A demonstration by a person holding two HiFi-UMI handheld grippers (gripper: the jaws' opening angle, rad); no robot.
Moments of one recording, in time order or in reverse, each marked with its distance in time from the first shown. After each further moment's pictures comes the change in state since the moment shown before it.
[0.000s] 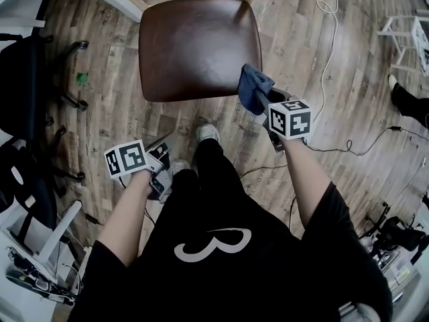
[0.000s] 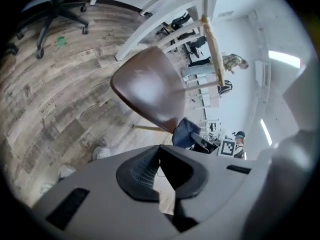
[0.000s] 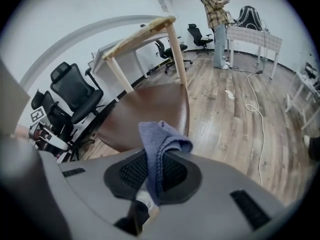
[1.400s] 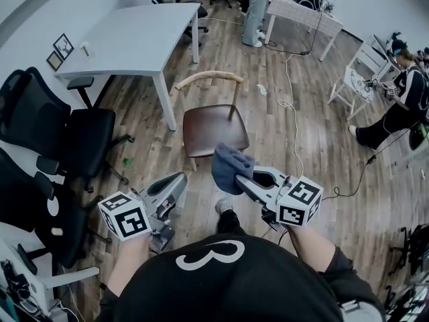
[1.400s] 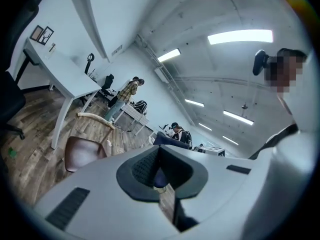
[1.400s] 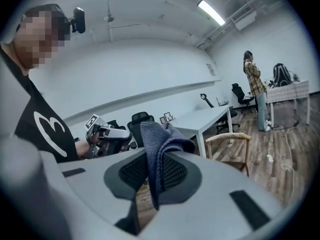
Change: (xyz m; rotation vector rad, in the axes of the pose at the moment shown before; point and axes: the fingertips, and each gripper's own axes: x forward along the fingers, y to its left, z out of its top) left arm -0.416 -0.283 -0.146 0.828 -0.379 -0.495; right arm -0.443 0.425 0.027 -0.296 -0.624 0.397
